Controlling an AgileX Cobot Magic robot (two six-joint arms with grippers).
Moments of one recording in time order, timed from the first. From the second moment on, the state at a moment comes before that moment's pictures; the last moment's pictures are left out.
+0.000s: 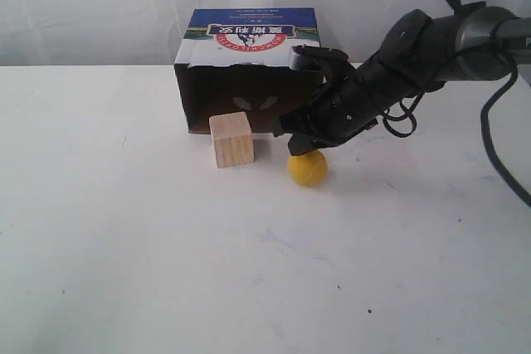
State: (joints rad) left arm -0.03 0.00 0.02 -0.08 0.42 0.15; right arm 0.32 2.02 -1.41 0.70 0.66 -0.60
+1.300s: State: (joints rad) left arm -0.03 0.00 0.02 -0.08 0.42 0.15; right arm 0.32 2.04 -1.46 0.27 0.58 -0.31
